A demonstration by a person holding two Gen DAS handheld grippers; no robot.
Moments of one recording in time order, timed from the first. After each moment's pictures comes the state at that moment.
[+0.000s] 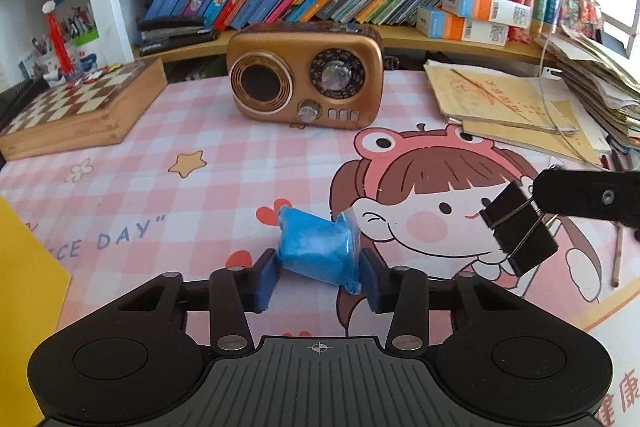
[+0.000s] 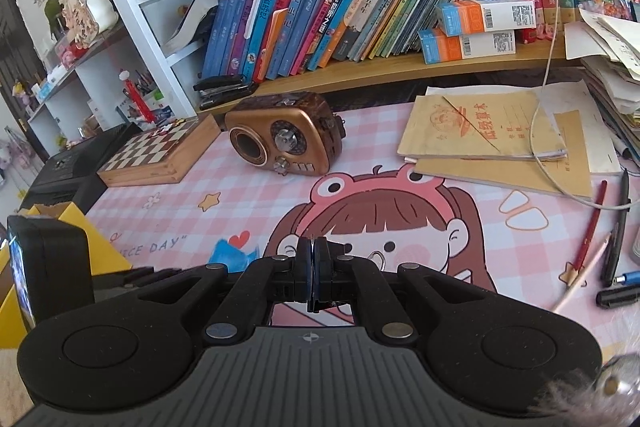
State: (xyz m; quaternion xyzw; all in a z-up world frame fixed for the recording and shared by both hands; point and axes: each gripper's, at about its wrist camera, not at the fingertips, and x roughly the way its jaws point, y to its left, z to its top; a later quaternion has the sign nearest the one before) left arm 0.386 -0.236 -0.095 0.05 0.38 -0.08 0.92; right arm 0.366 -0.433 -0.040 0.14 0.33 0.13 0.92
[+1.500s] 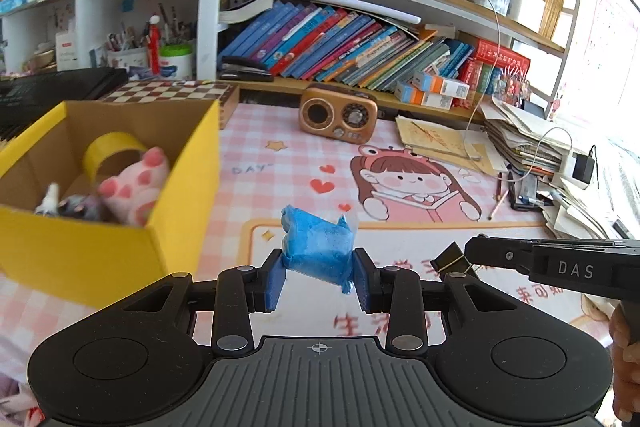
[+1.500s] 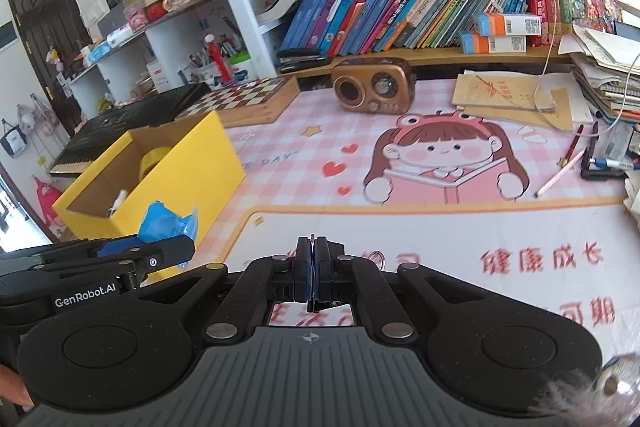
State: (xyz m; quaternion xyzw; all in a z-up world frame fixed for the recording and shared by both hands) left arm 0.161 -0.099 -0.006 -0.04 0.32 -0.12 0.94; right arm 0.169 -0.330 0.004 0.11 0.33 0.15 0.93
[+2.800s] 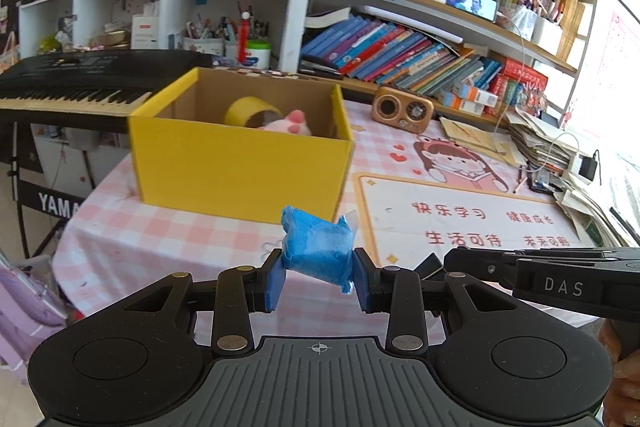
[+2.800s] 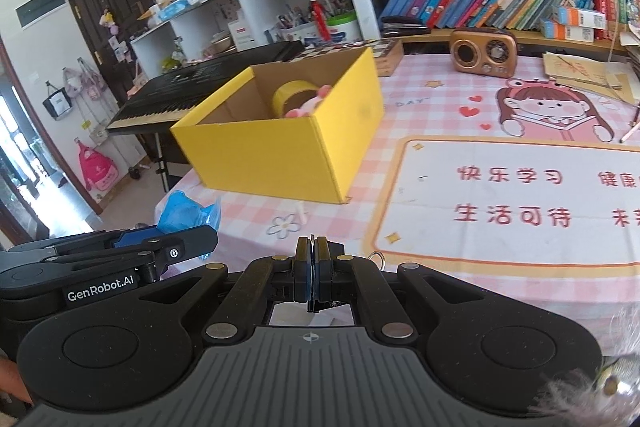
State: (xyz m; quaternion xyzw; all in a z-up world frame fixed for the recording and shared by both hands) left arm 0.044 0.041 -0.001 -0.06 0.31 -0.08 0.95; right arm 0.060 -0.170 0.006 0.09 0.34 0.21 0.91
